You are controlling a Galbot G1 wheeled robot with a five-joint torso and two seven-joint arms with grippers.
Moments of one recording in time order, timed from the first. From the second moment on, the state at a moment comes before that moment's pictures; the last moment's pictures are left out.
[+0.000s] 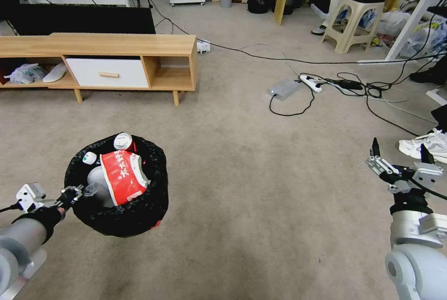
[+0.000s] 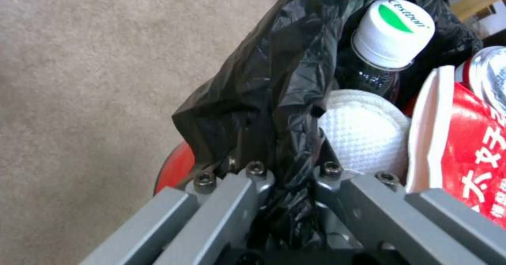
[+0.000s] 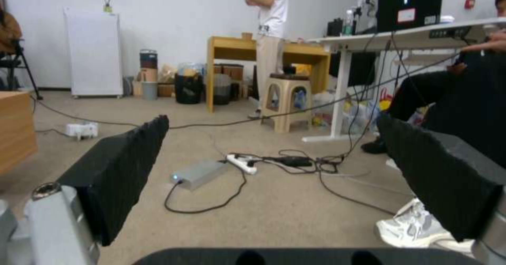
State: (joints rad) left arm 1.49 -1.28 -1.10 -2.37 -1.56 0.74 -0.70; right arm -1.55 1.29 0.84 2.18 0.31 0.07 0.20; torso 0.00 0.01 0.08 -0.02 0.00
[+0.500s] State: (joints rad) left arm 1.48 -1.31 -1.02 -2.37 -1.49 0.74 -0.70; right arm -1.57 1.31 0.82 2.18 0.26 0.08 0.18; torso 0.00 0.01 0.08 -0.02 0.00
